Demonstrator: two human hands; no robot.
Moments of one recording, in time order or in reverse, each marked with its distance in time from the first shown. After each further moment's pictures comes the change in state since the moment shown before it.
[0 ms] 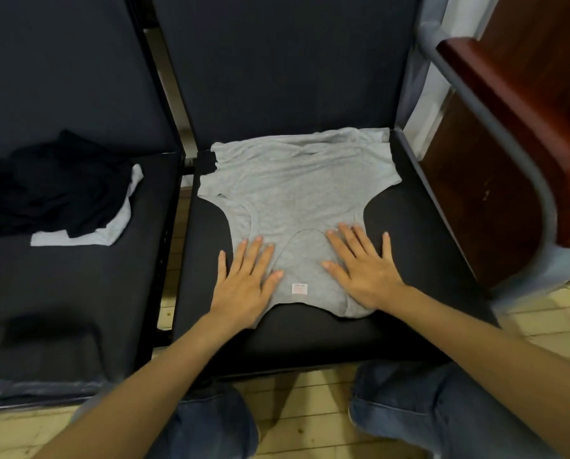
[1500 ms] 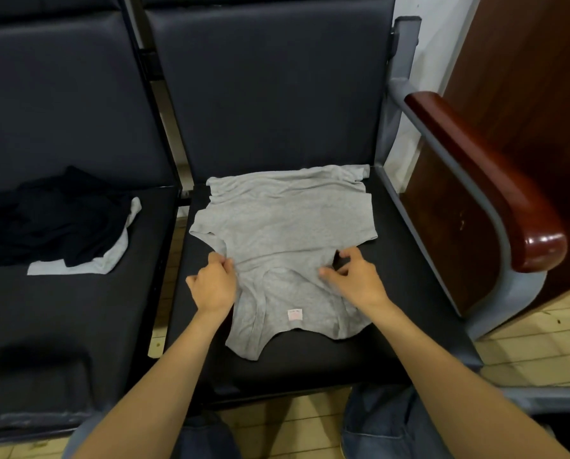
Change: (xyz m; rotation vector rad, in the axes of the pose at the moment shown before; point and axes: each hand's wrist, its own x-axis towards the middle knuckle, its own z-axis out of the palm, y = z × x) left_hand 0.039 -0.008 -0.032 -0.456 0.405 -0.519; right_hand 0.002 -0.003 -0.030 0.778 0.221 0.311
